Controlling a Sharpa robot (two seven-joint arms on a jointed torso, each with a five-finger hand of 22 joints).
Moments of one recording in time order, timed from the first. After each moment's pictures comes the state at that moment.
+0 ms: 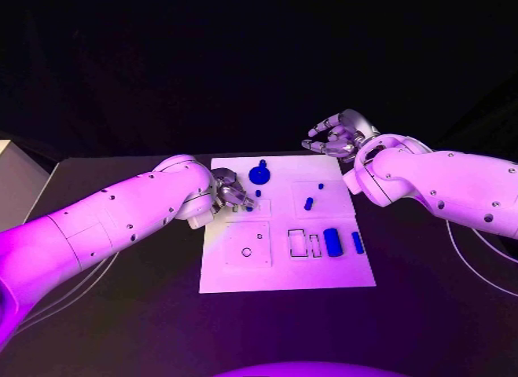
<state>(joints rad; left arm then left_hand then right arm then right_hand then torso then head) 1.20 -0.43 0.07 1.12 -1.04 0.14 -0.49 1.10 -0.20 0.54 0.16 0.29 0.85 0.04 0.77 0.76 1.34 -0.03 1.25 1.05 1.47 -0.07 1.55 1.31 0.08 1.39 0.04 1.43 1.27 1.33 -0.80 -0.08 1.43 -0.87 -0.61 -0.18 1.36 -0.19 0.22 0.29 0.35 0.88 0.17 0.17 0.32 1.47 0.08 1.49 1.31 1.46 0.00 1.57 1.31 0.04 1.47 0.10 1.43 1.31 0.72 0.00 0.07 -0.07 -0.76</state>
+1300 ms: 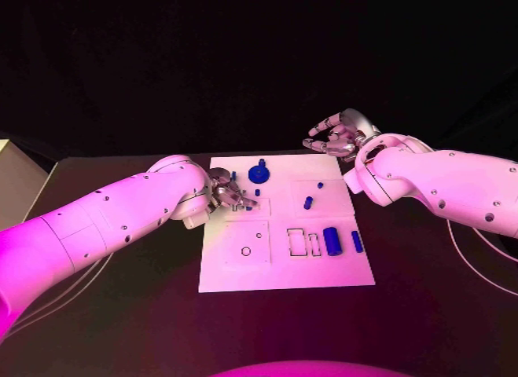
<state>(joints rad) 1.20 -0.45 0.07 1.13 -1.05 0.14 -0.49 1.10 -0.19 0.33 0.29 0.05 0.85 0.04 0.76 0.80 1.34 -0.02 1.25 1.04 1.47 -0.07 1.55 1.31 0.08 1.39 0.04 1.43 1.27 1.33 -0.81 -0.08 1.43 -0.87 -0.61 -0.17 1.36 -0.19 0.22 0.29 0.35 0.88 0.17 0.17 0.32 1.47 0.08 1.49 1.31 1.46 0.00 1.57 1.31 0.04 1.47 0.10 1.43 1.31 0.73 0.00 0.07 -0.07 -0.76</state>
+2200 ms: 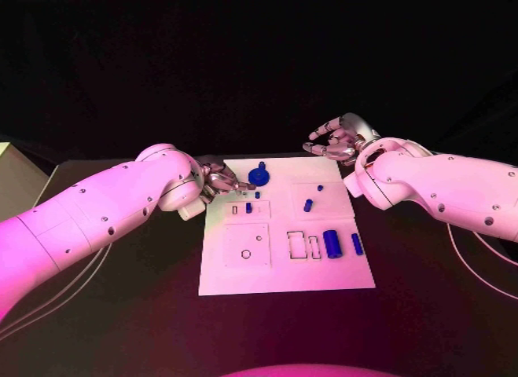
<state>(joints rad) 1.20 -0.50 0.18 1.18 -0.98 0.11 -0.49 1.11 -0.15 0.25 0.29 0.05 0.81 0.07 0.73 0.80 1.26 0.00 1.18 0.95 1.46 -0.07 1.54 1.31 0.08 1.36 0.05 1.40 1.22 1.33 -0.81 -0.08 1.43 -0.87 -0.61 -0.17 1.36 -0.19 0.22 0.29 0.36 0.88 0.17 0.17 0.32 1.47 0.08 1.49 1.31 1.46 0.00 1.57 1.31 0.04 1.47 0.10 1.43 1.31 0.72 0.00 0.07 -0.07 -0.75</state>
